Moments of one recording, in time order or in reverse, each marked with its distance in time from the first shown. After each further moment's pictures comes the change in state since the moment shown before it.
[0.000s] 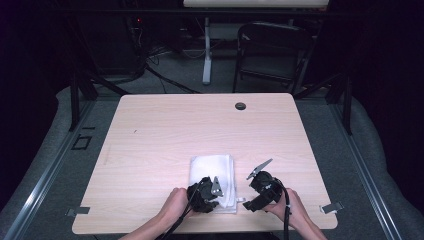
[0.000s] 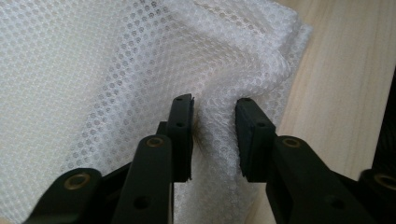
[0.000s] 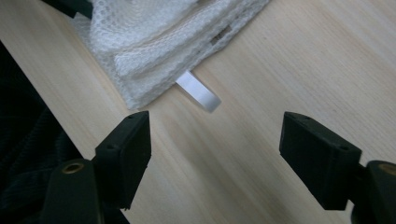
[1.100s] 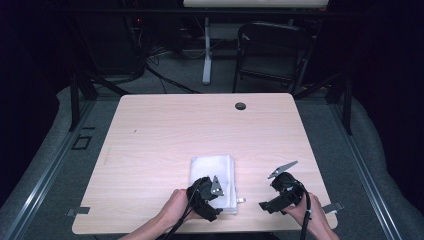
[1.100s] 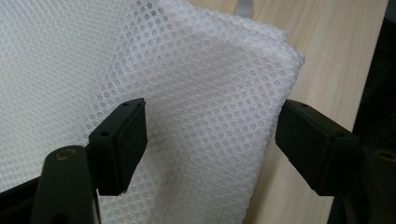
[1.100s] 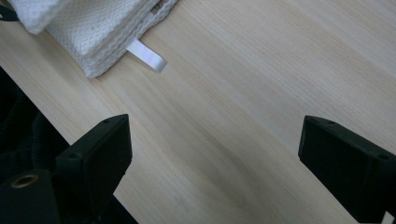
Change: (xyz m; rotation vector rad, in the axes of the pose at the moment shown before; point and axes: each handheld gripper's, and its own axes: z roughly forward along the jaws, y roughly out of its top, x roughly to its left) left arm -0.007 0.005 -0.010 -0.020 0.007 -0.040; right arm -0.022 -0.039 -0.026 -0.074 -0.054 0.113
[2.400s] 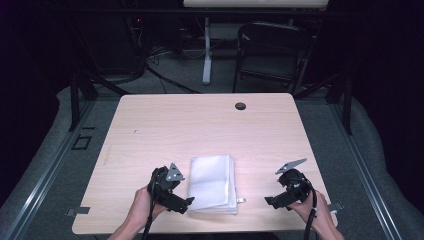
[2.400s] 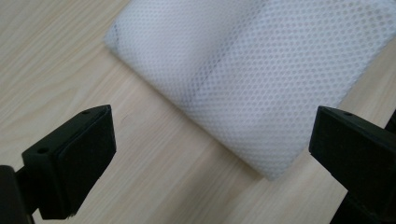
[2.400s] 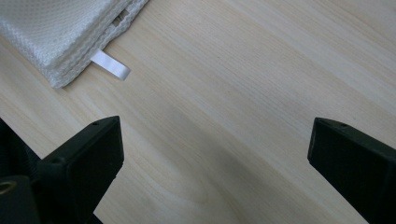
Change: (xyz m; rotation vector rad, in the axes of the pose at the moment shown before) left arm 0.030 -0.056 -0.066 -0.133 0.141 -0.267; right arm -0.017 -0.006 -0.008 -0.059 -0.060 0.038
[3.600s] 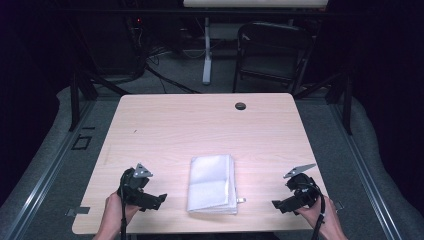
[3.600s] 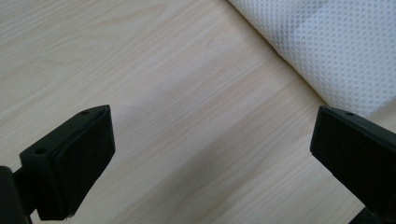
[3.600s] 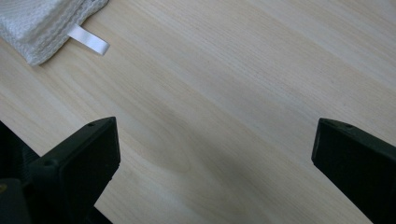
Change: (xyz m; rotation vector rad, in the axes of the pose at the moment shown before) left arm 0.050 -0.057 -0.030 0.040 0.111 -0.234; right arm -0.009 -0.021 -0.007 -0.001 -0.025 0.034
